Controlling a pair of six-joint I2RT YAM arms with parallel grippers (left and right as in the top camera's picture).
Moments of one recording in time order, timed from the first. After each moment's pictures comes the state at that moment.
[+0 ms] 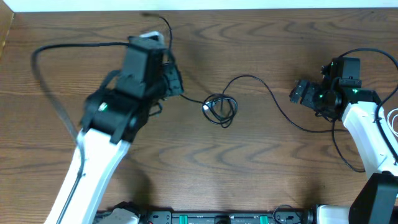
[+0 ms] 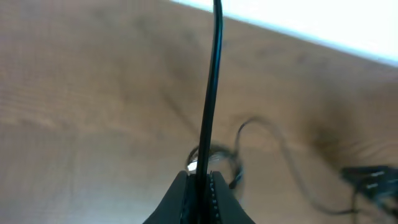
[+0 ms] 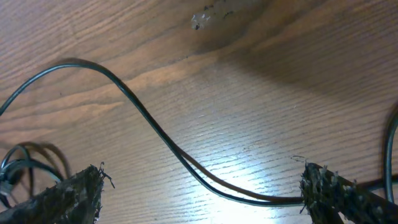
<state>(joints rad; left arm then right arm) -0.39 1.29 1.48 -0.92 -0.05 -0.52 -0.07 1.53 1.04 -0.65 -0.15 0.35</state>
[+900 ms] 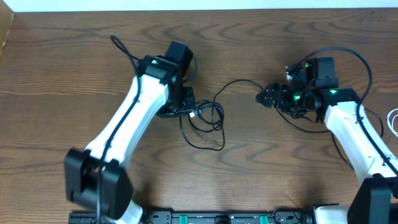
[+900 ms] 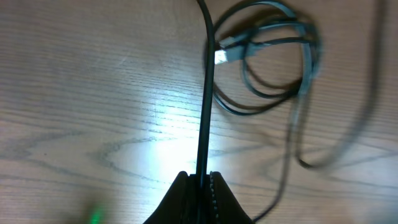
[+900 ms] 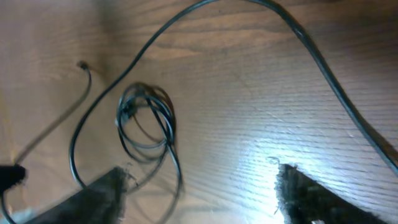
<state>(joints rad) -0.39 1.75 1.49 -1.26 0.10 -0.50 0.12 1.53 1.04 -0.62 -0.50 0.41</state>
